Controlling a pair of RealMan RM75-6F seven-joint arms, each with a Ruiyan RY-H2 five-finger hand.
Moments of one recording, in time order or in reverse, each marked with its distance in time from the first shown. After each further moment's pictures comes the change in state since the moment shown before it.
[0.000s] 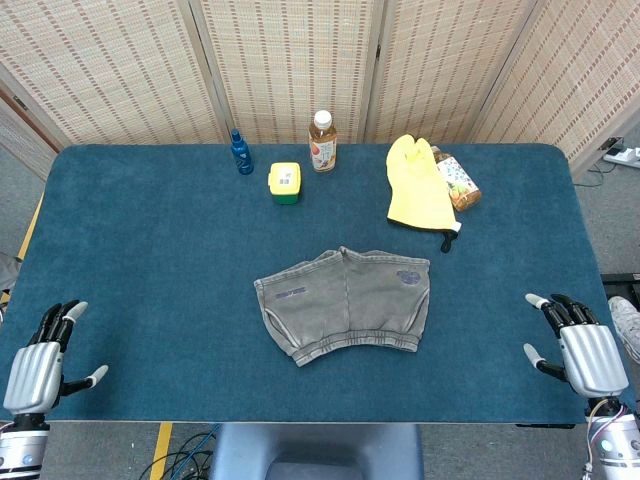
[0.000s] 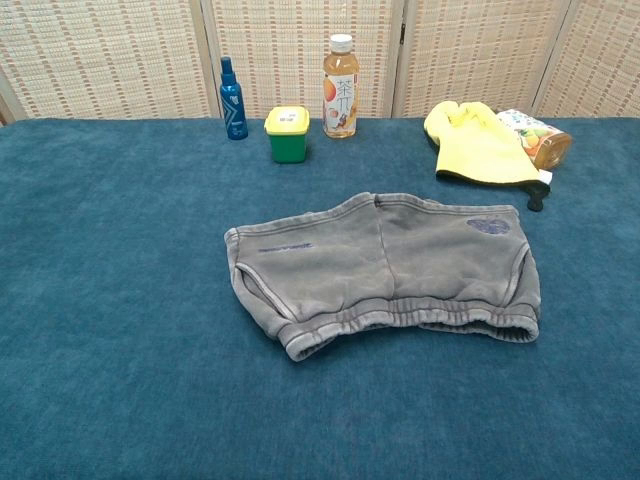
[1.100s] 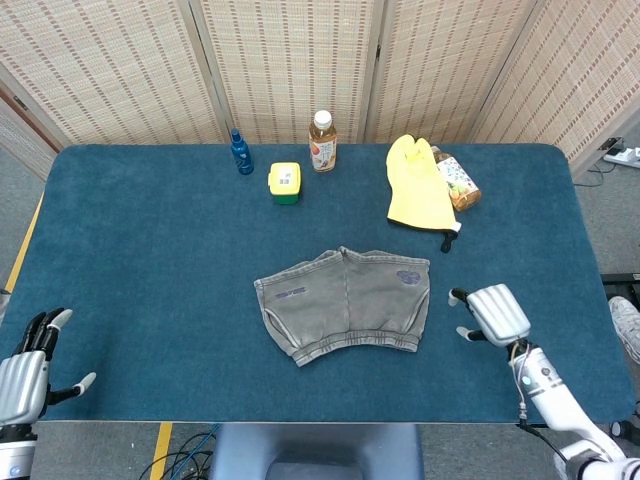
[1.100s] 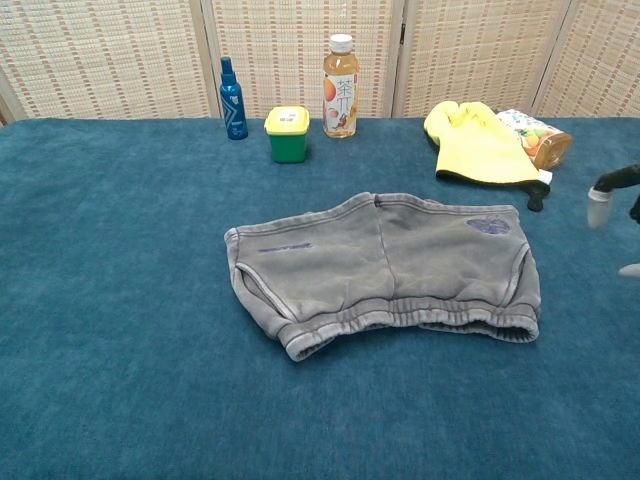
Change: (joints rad) left arm 0.039 0.019 0.017 0.006 -0.003 0.035 -0.025; right arm 0.310 -0.221 0.039 0.278 -0.027 -0.359 -0.017
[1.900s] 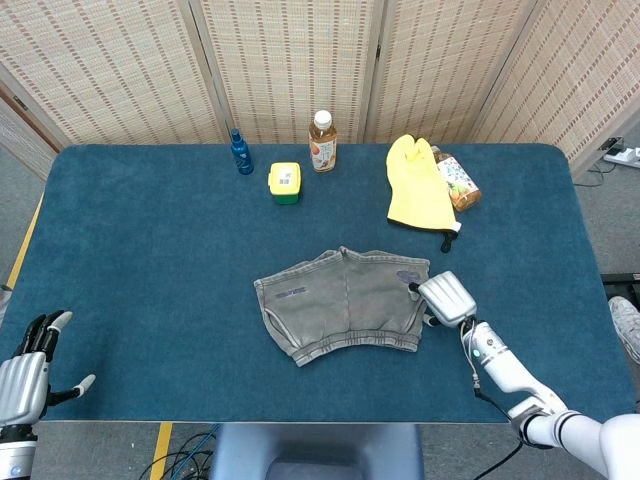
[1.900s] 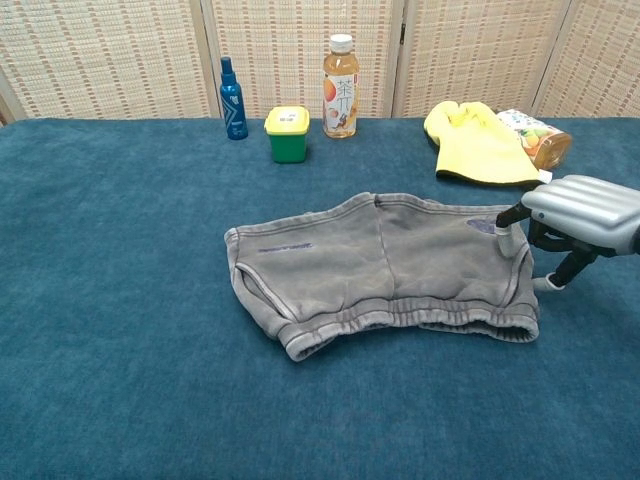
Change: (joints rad) left arm 0.003 -0.008 0.000 0.012 -0.014 -0.015 0.010; right arm 0.189 -0.262 -0.045 0.385 -0.041 -0.108 0.075
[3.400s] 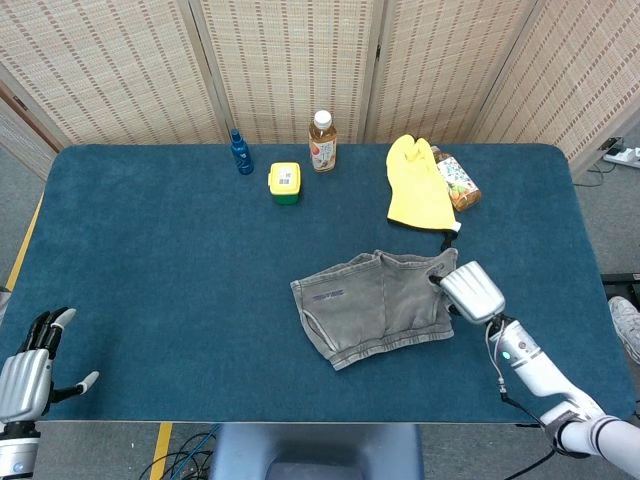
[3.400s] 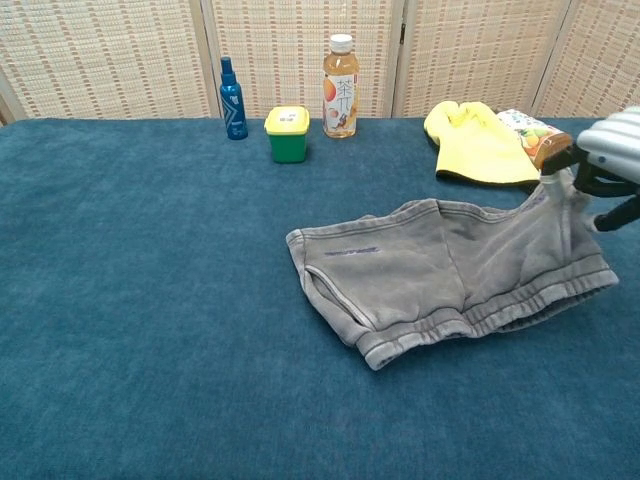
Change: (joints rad) left arm -0.007 -0.009 -0.010 0.020 0.010 -0.005 -0.032; right arm -0.016 0.147 -0.026 -0.124 -0.054 0.228 -0.051
